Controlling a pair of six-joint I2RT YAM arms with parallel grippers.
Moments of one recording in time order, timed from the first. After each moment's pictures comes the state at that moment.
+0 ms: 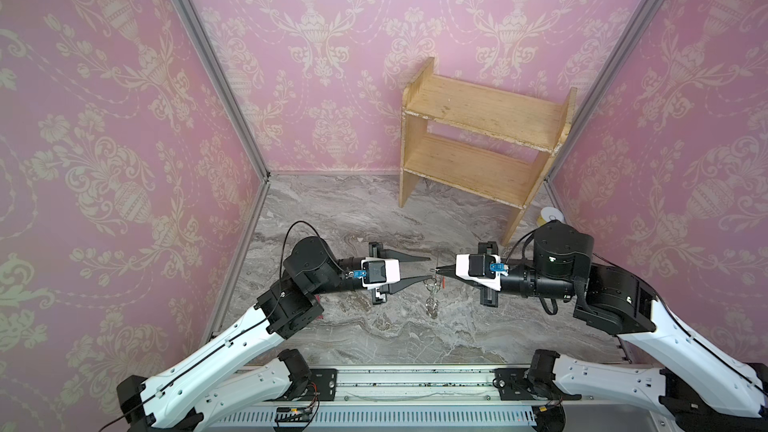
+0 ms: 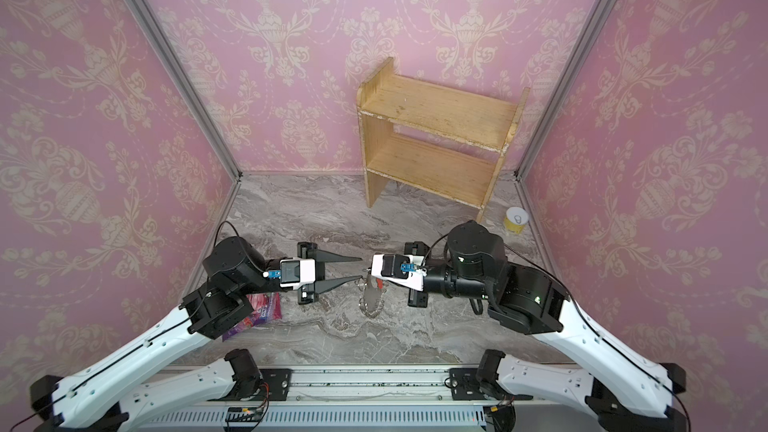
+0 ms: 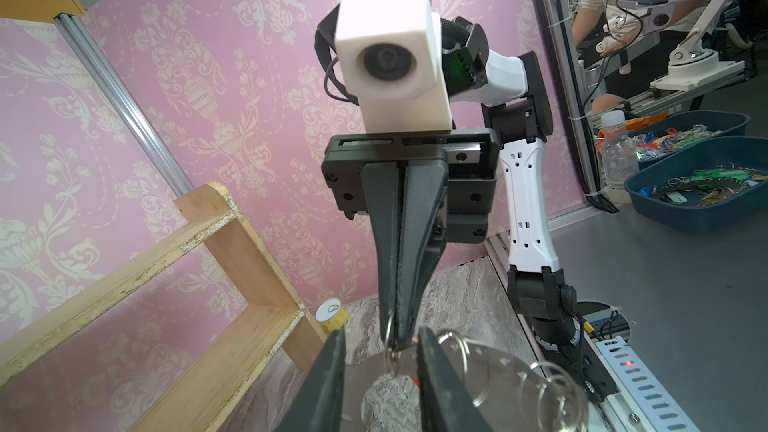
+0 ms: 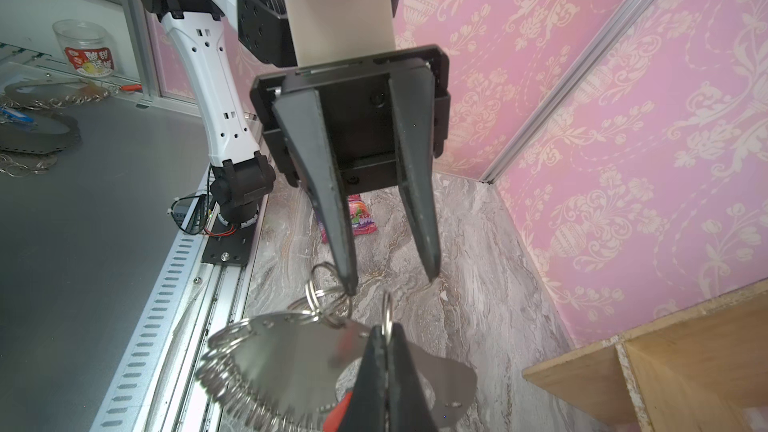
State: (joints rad) left arm -0.86 0.88 0.96 0.04 0.64 0.36; right arm 0.98 0.95 1.35 -0.70 -0.27 -0.49
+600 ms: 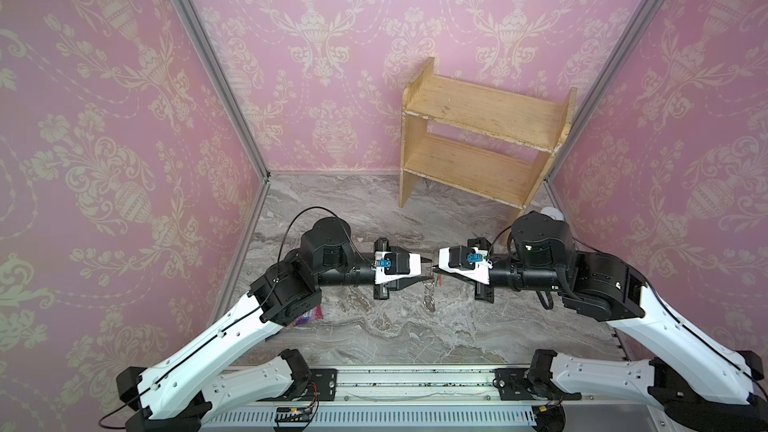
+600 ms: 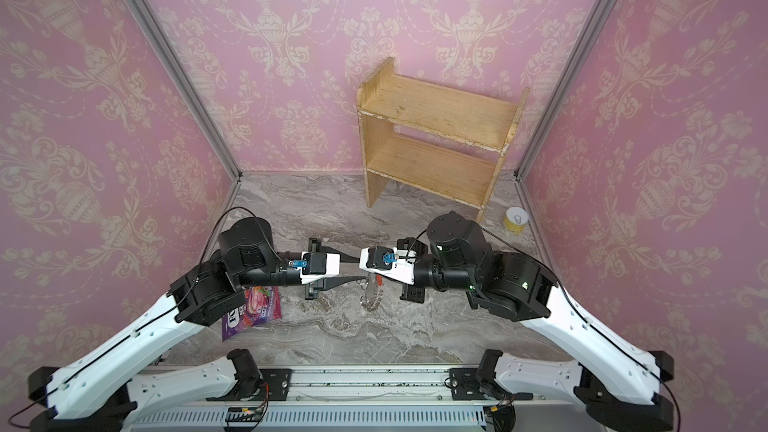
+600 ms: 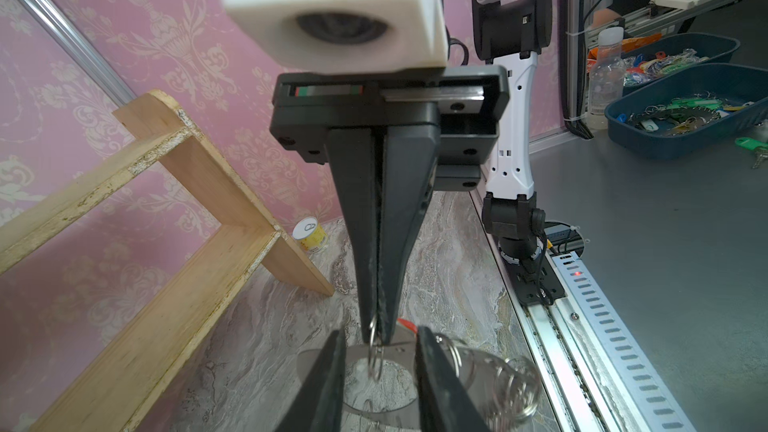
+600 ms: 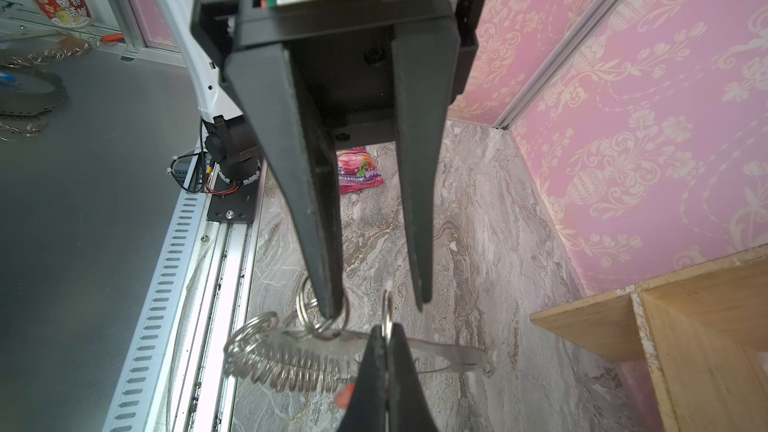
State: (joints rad) left arm -0.88 0.99 1.19 -0.42 0.57 0.51; right arm 0.98 1.05 1.45 -0.87 -0.22 -0.49
